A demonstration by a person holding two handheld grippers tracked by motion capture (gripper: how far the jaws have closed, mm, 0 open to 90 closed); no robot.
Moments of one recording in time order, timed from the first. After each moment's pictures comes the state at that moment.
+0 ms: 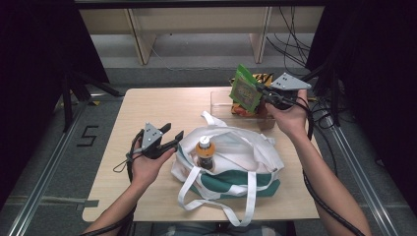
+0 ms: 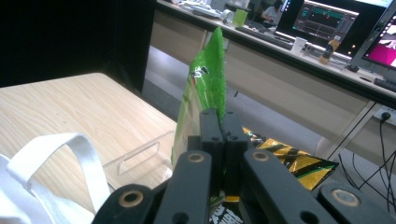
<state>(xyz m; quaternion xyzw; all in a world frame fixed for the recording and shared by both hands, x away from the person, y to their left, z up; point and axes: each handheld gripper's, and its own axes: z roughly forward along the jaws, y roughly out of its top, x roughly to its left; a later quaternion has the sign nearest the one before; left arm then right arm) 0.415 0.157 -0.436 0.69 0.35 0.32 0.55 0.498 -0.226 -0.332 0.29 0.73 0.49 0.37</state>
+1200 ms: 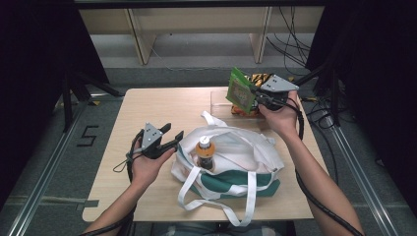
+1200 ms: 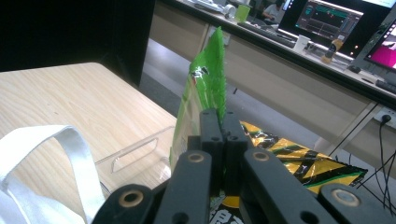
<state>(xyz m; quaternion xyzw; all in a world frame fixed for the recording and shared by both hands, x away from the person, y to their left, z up) 0.415 0.157 -0.436 0.69 0.35 0.32 0.55 0.512 -0.210 -0.349 0.29 0.74 0.48 0.37</state>
